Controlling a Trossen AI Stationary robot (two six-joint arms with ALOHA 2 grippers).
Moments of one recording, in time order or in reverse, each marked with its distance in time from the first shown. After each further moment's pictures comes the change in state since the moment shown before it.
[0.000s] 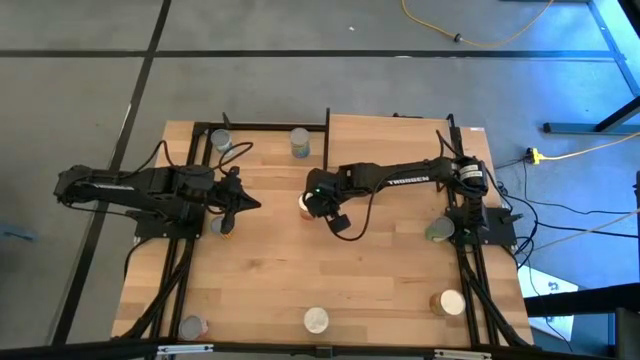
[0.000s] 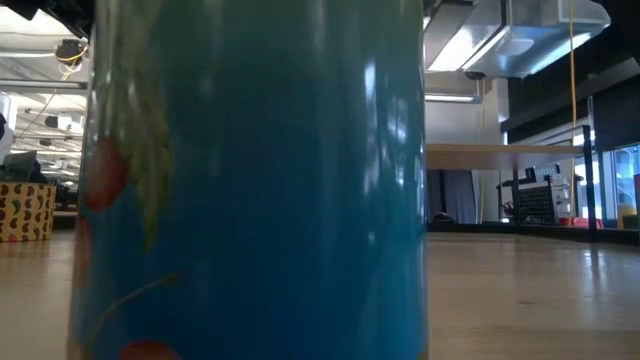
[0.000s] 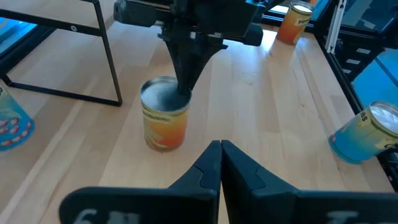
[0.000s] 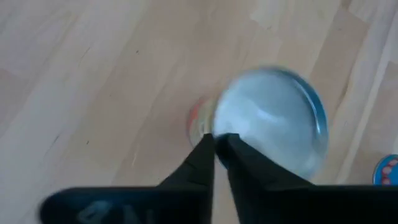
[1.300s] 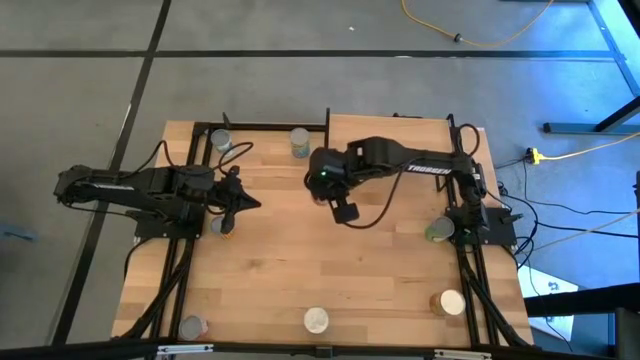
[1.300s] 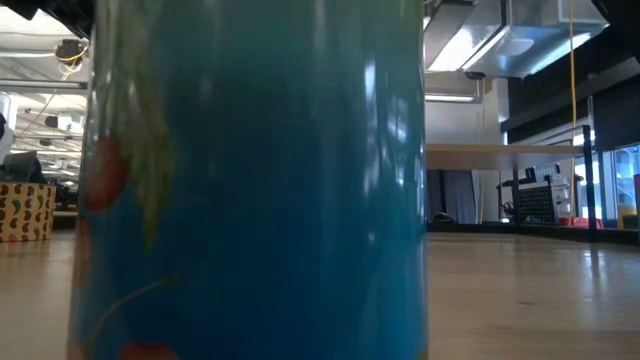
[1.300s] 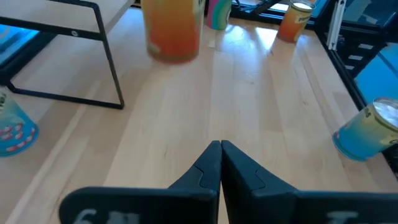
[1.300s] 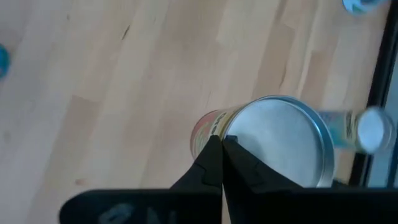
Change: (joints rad) left arm 0.000 0.000 0.000 0.001 -0.016 0.037; right arm 0.050 0.006 0.667 -0.679 0.079 0.229
